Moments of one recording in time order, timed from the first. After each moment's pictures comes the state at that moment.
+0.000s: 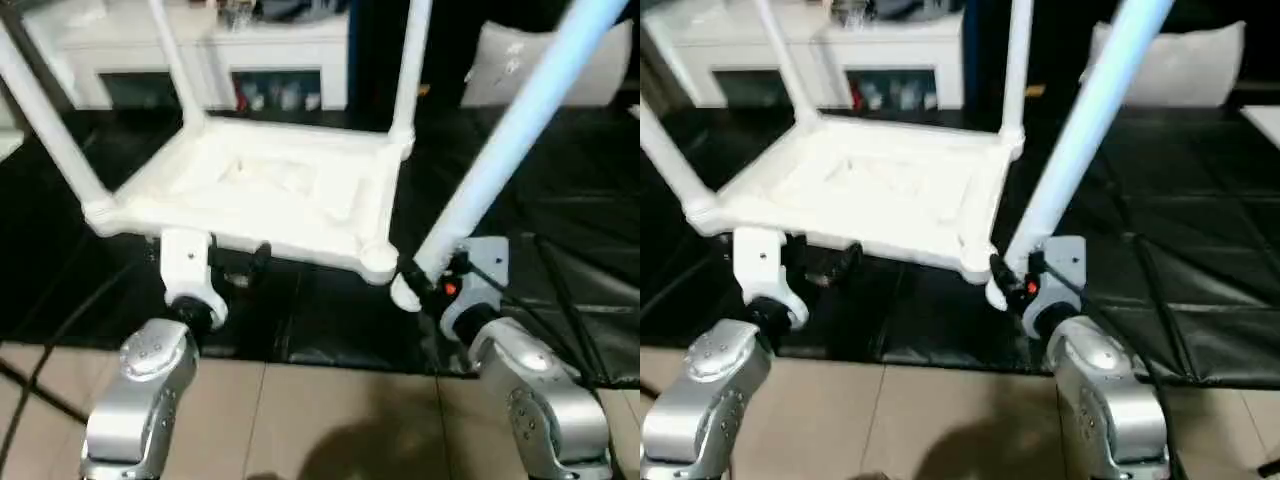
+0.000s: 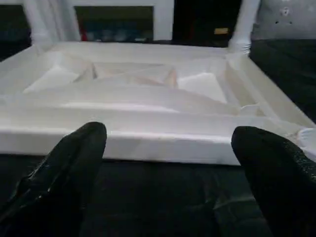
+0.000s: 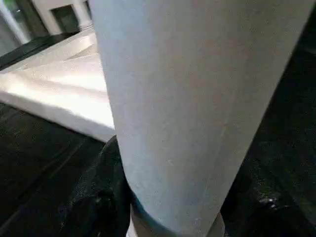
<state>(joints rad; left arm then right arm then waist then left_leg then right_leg) -0.05 0.16 0.03 -0.27 -0.20 0.42 -0.17 -0.06 -0.11 0.02 -0.31 0.28 0.61 0.20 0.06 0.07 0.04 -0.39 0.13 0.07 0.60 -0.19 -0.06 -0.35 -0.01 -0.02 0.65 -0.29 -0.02</state>
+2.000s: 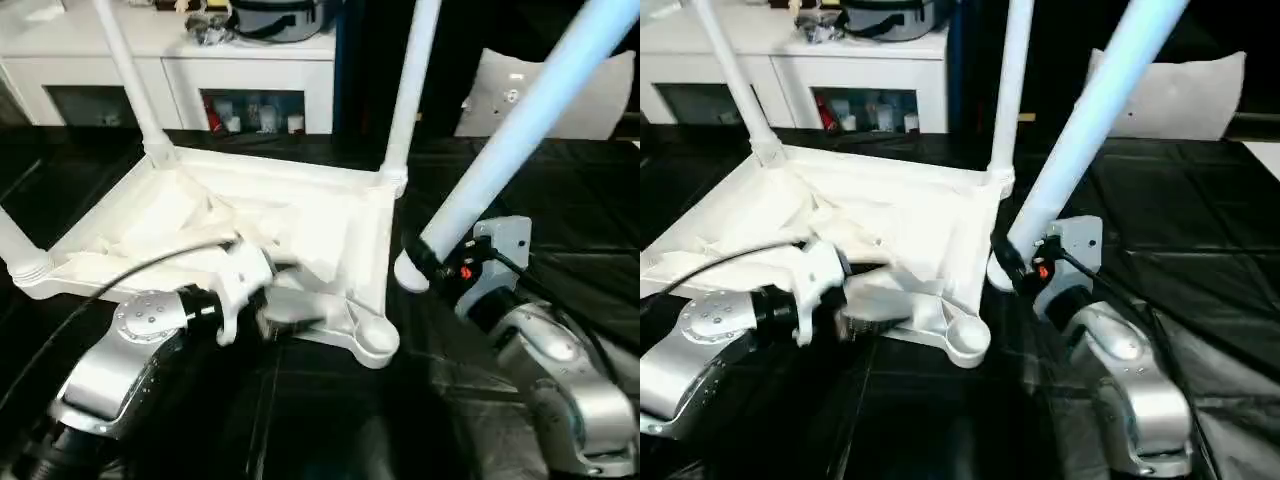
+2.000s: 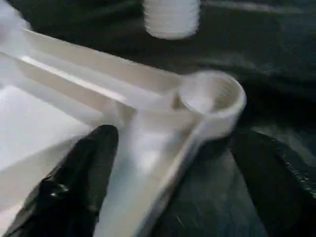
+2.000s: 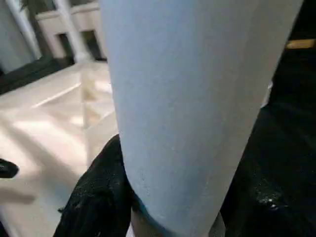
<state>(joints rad) -0.28 0.58 -0.29 -0.07 -0.22 0.30 -1.01 -0.09 -0.25 -0.04 -0.35 0.37 0.61 0.37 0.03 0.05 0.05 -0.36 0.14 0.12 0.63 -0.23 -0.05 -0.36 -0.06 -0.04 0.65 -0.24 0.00</state>
